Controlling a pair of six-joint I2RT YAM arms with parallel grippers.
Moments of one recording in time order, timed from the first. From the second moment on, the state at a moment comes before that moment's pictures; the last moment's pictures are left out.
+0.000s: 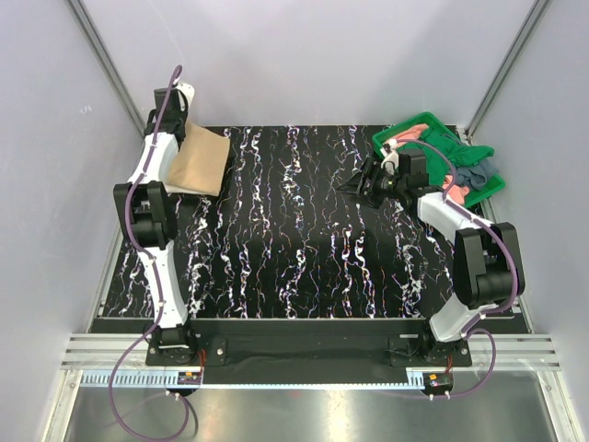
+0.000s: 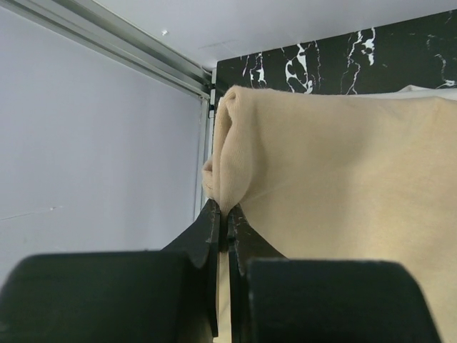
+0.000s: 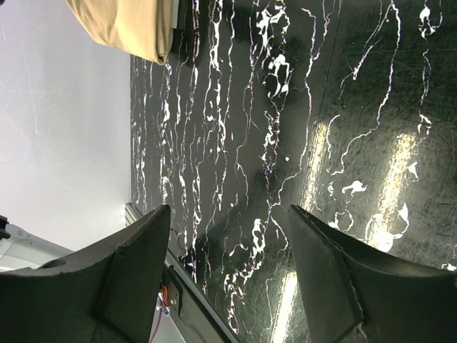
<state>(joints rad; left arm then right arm) 0.08 2.22 2.04 -0.33 -0.29 0.45 0.16 1.65 1.05 0.02 -0.69 0.70</state>
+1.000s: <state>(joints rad) 0.11 2.25 2.00 -0.28 -0.25 0.20 0.16 1.69 1.05 0.03 -0.69 0.70</state>
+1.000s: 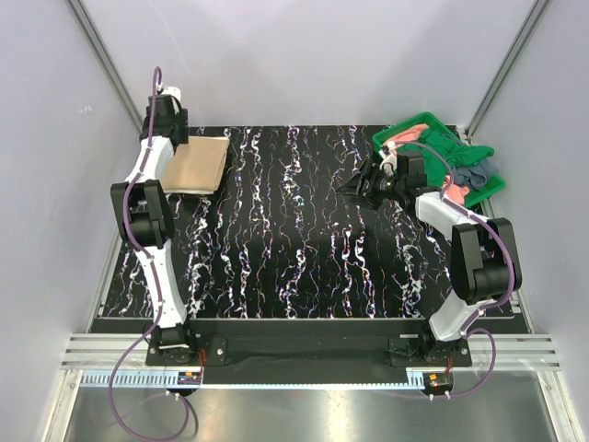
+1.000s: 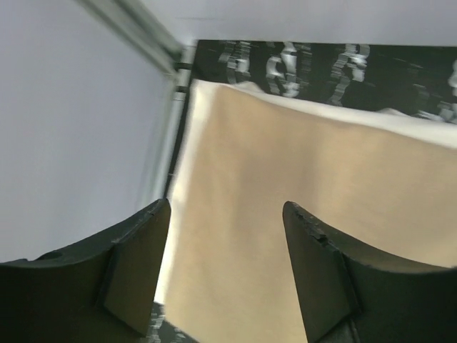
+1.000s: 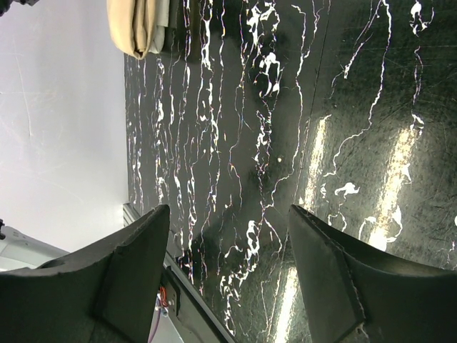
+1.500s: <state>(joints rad) 0.07 2.01 1.64 -0.35 0.20 -0.13 0.16 1.69 1.05 0.04 -0.70 0.70</state>
